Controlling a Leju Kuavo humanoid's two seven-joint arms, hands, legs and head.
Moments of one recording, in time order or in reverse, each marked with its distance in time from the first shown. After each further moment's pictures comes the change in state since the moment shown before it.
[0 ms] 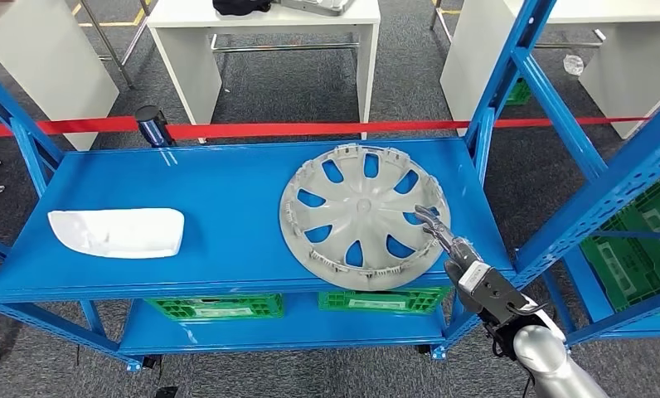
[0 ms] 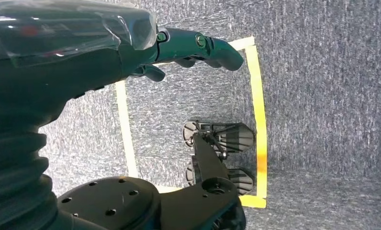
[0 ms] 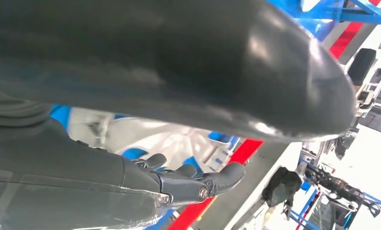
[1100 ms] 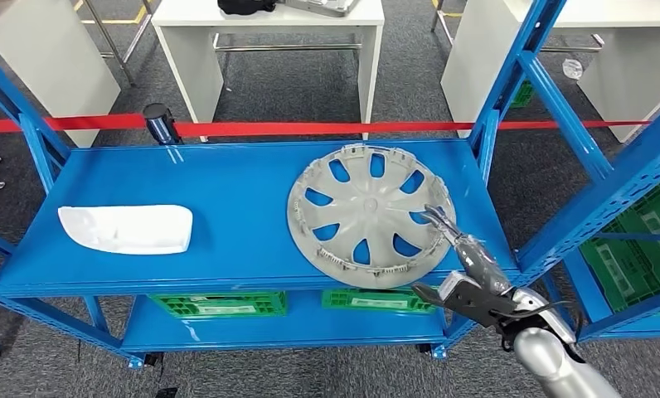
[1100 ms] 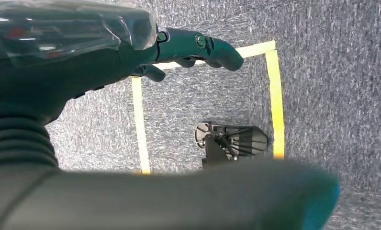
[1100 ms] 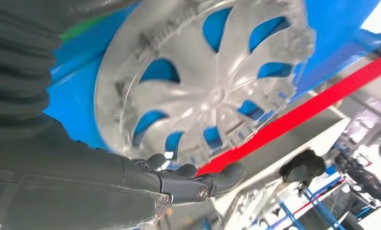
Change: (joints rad) left arm -0.005 -0.007 -0.014 0.001 0.021 0.053 0.073; right arm -0.018 -0.047 0.028 0.005 0.304 -0.114 0.062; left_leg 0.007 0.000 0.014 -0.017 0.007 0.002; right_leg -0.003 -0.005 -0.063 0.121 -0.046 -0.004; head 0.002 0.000
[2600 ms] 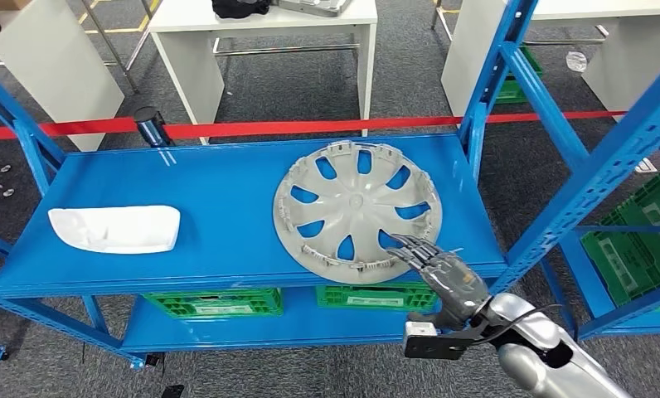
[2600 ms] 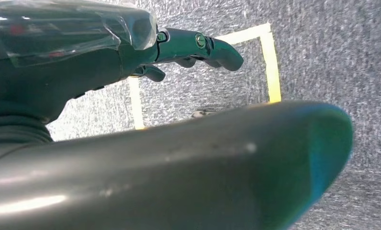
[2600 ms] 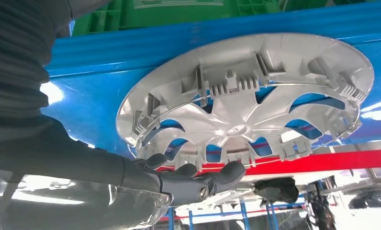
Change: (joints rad) left arm -0.014 0.011 -0.019 0.000 -0.006 -0.044 0.005; right arm -0.096 -0.089 0.274 0.026 0.354 -0.087 0.025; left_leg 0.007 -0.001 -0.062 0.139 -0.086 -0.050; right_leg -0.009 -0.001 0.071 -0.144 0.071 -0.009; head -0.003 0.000
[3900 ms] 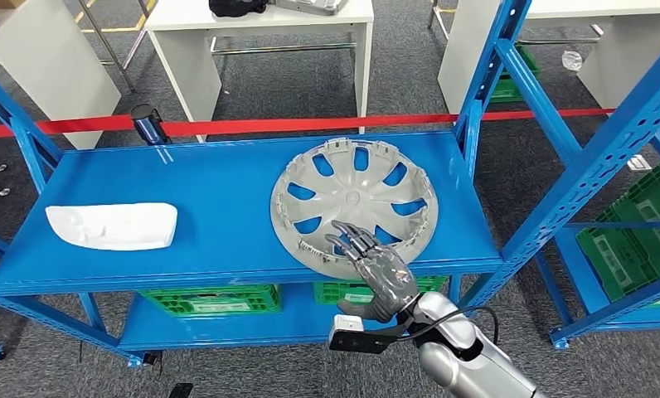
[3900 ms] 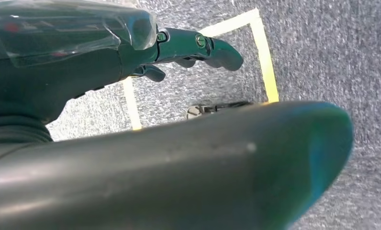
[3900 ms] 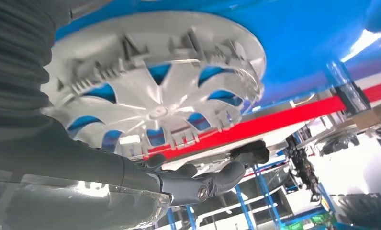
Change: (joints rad) left arm -0.007 -0.016 -0.021 0.004 -0.037 -0.034 -0.025; right arm -0.083 0.313 0.117 0.181 0.048 -0.217 0.039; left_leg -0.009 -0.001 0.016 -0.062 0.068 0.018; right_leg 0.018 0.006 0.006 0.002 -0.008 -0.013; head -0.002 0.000
